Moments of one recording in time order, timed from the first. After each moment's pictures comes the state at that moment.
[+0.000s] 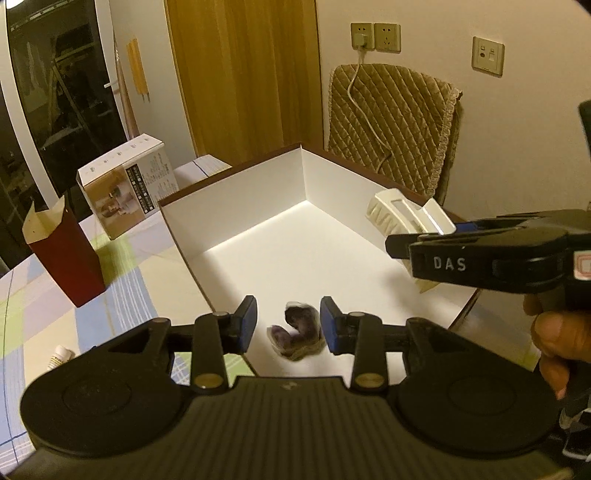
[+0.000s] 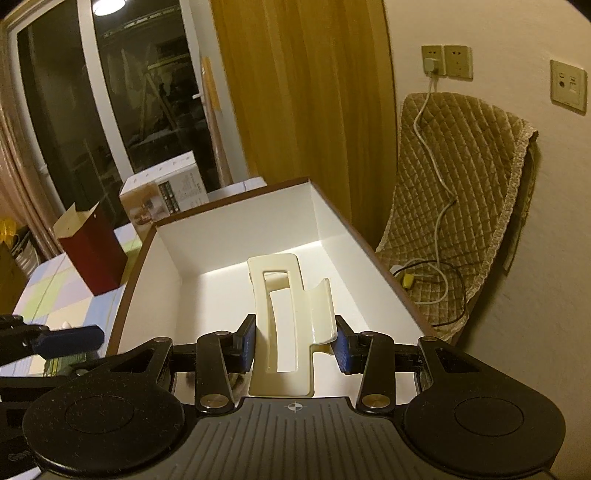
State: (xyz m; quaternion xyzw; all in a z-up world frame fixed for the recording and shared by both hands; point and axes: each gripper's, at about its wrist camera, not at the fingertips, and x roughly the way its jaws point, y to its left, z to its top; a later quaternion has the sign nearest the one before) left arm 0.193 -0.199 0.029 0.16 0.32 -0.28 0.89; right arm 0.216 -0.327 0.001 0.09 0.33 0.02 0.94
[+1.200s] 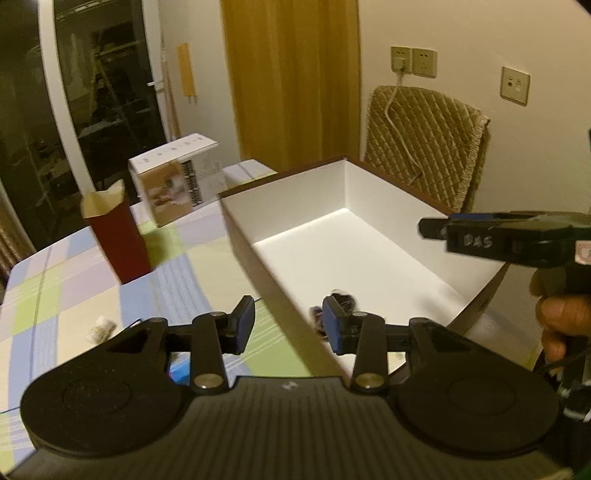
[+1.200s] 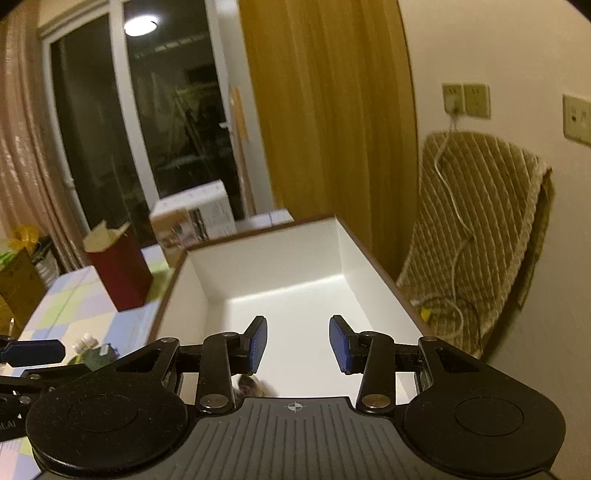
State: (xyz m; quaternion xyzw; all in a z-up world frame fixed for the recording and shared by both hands) left arm 0.163 -0.139 0.049 0.12 0.31 -0.23 0.92; right arm 0.192 -0.315 0.018 0.07 0.25 0.06 0.96
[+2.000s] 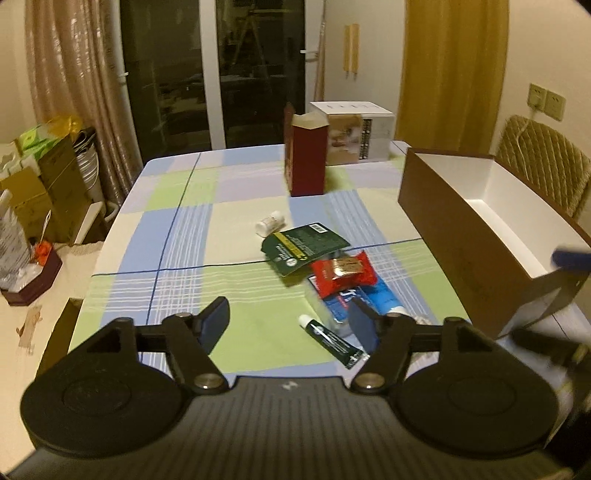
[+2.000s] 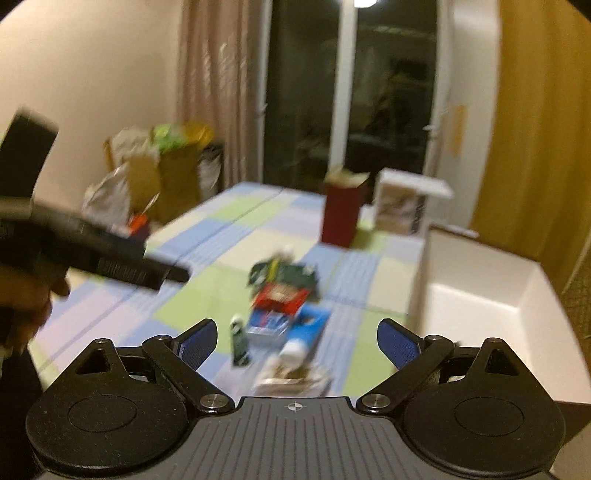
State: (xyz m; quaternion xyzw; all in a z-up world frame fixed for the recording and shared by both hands) left arm 0.091 0.053 0.027 0.02 0.33 -0.04 0.94; right arm 0.074 -0.143 0.001 -0.12 0.26 0.32 0.90
